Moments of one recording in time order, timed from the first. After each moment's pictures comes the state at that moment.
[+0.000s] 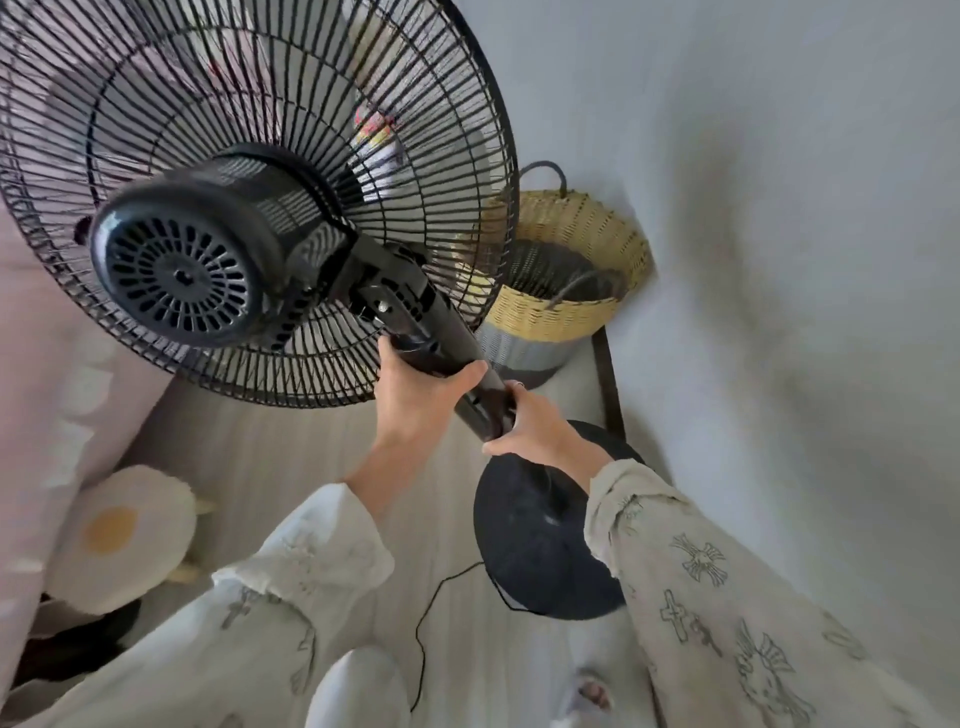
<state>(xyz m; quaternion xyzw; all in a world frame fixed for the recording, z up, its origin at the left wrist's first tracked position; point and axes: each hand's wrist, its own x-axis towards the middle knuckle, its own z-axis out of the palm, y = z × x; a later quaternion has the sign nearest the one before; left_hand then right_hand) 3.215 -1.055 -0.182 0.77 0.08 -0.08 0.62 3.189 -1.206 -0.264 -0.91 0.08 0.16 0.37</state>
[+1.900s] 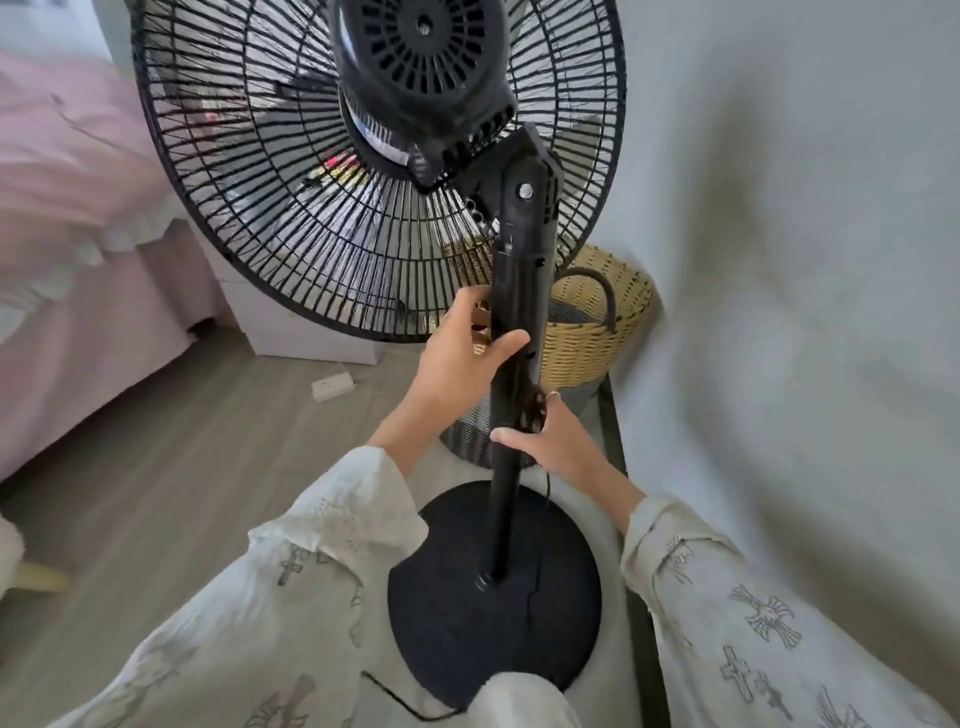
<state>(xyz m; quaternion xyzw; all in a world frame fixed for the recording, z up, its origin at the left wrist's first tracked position) 3.252 -1.236 -0.371 0.83 -0.19 0.04 0.52 3.233 -1.377 -0.473 -0.86 0.05 0.01 0.50</state>
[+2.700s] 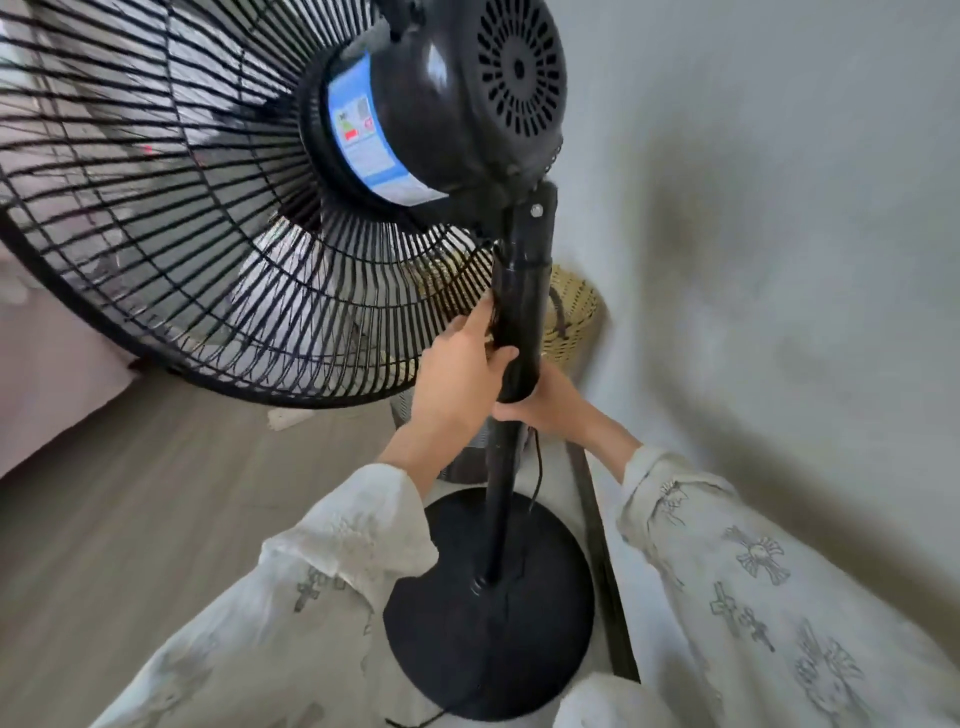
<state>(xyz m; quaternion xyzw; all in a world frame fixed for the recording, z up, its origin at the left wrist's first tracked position) 3.229 -1.272 -0.362 0.89 -0.23 0.14 0.38 3.235 -1.412 -0.428 -0.86 -0.03 -0.05 0.50</state>
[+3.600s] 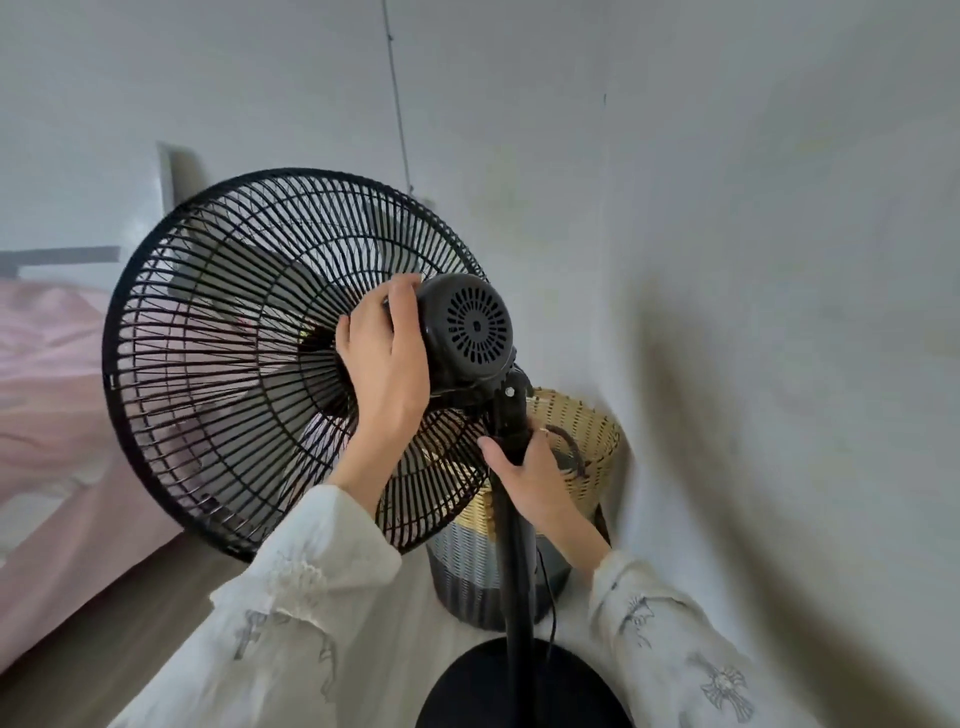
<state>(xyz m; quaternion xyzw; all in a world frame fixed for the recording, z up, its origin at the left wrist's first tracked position) 3.228 -1.250 -0.203 0.71 -0.16 0.36 0.58 3.254 -1.386 -0.348 -0.78 -0.01 -0.18 0.60</state>
